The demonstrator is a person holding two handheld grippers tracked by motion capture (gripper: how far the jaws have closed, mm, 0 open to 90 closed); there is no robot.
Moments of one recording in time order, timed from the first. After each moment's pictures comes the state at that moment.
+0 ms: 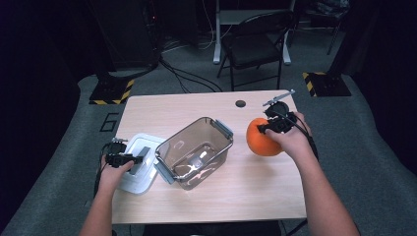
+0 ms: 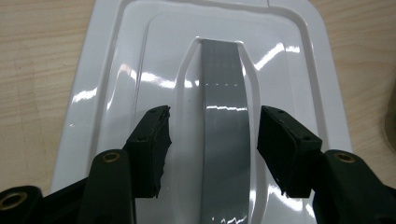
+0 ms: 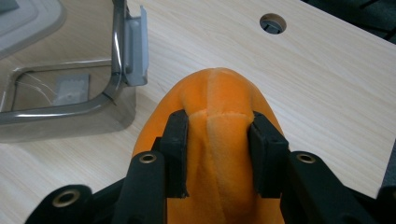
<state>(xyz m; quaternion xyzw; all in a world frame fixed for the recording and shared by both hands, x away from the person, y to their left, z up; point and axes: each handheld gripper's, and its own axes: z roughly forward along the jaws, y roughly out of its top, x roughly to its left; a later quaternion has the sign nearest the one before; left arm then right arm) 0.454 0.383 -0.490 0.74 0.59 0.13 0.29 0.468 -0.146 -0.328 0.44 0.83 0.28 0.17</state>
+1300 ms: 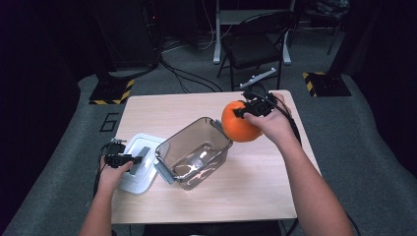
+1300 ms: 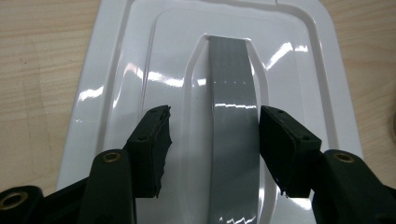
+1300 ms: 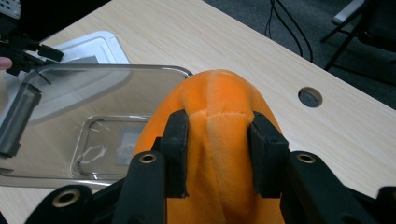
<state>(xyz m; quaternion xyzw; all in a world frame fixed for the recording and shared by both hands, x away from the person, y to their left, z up) 0.453 0.386 -0.493 0.74 0.59 0.13 0.29 0.475 -0.086 -0.269 0.37 0.85 0.34 0.16</state>
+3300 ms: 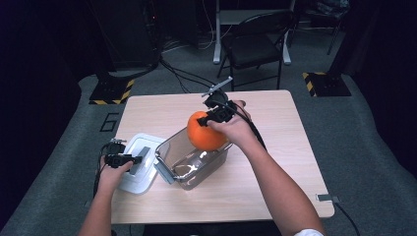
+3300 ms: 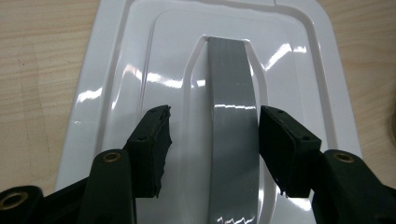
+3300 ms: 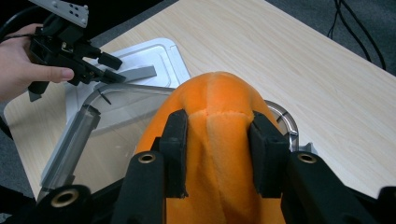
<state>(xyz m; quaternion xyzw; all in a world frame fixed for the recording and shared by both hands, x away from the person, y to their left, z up) 0.453 0.386 -0.493 0.74 0.59 0.13 0.30 0.487 0.004 -0.303 0.32 0.87 0.37 0.09</state>
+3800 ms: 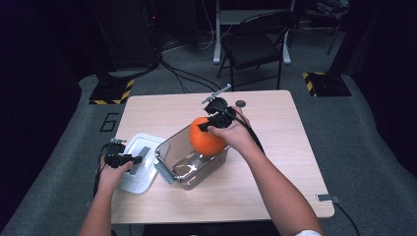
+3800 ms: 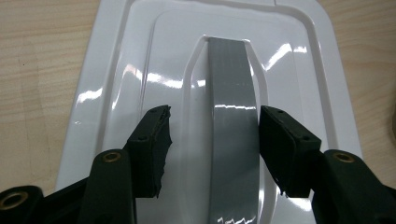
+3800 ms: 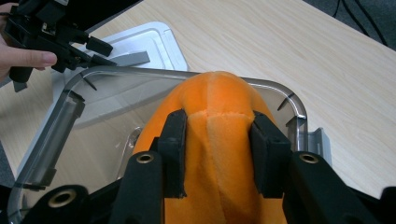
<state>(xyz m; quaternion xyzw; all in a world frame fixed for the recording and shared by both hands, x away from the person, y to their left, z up) 0.454 0.386 -0.493 0.74 0.59 0.13 0.30 0.491 0.005 -0.329 0.33 0.87 0.35 0.09</state>
